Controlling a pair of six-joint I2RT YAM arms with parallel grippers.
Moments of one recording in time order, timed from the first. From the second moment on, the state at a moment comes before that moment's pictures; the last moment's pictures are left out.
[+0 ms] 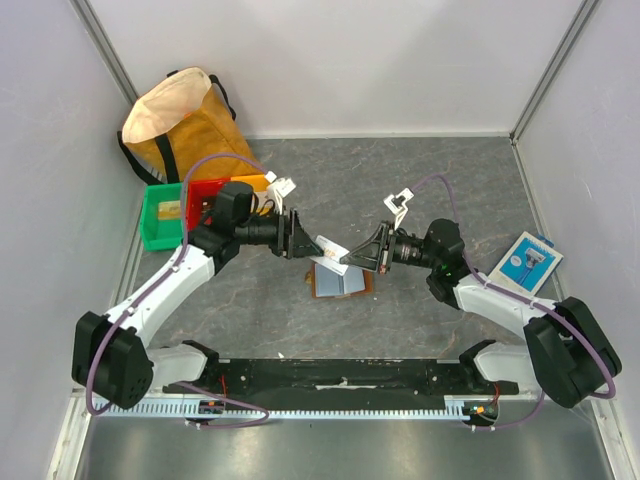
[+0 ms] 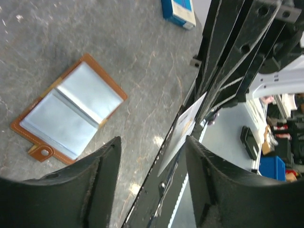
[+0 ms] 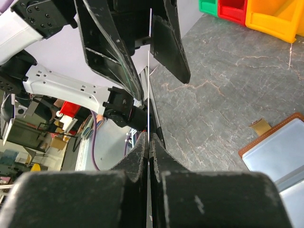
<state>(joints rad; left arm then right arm) -0.43 1.22 0.91 -0.22 0.80 -0.40 0.51 1.25 0.50 0.78 -0.85 0.83</state>
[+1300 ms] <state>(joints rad) 0.00 1.53 1.26 -0.54 0.33 -0.29 0.56 1.04 0.55 0.10 -0.39 0.42</state>
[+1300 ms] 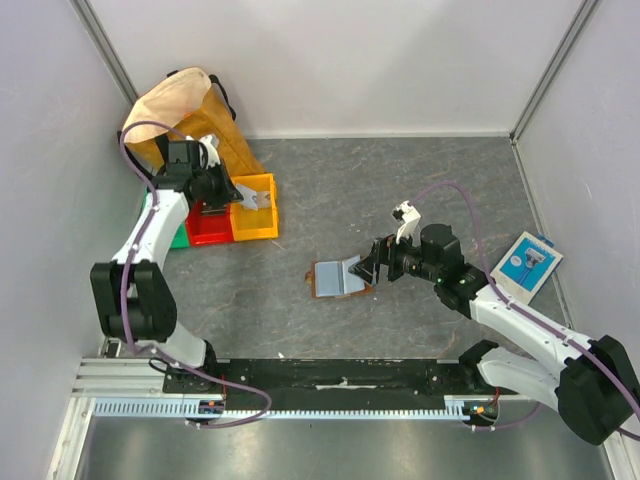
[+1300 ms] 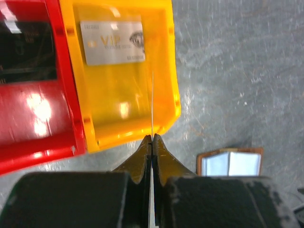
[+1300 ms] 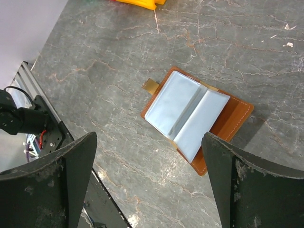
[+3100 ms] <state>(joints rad) -0.25 1.73 1.64 -0.83 0.03 -0.25 0.65 1.04 0.62 -0.09 -0.16 0.34</state>
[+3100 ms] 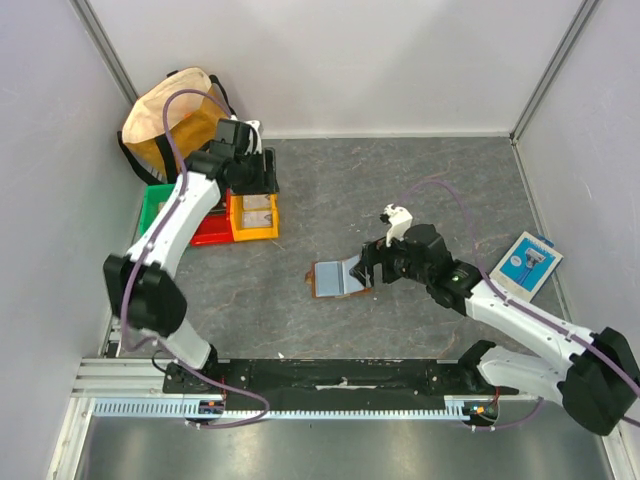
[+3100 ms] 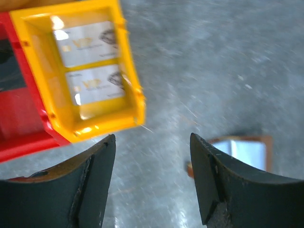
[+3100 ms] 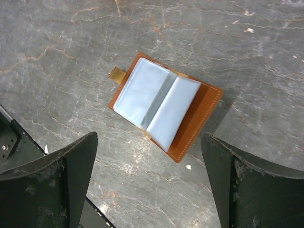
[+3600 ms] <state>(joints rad) -0.59 1.33 0.88 -0.49 0.11 -0.49 0.89 1.33 0.82 -0.20 0.13 0.26</state>
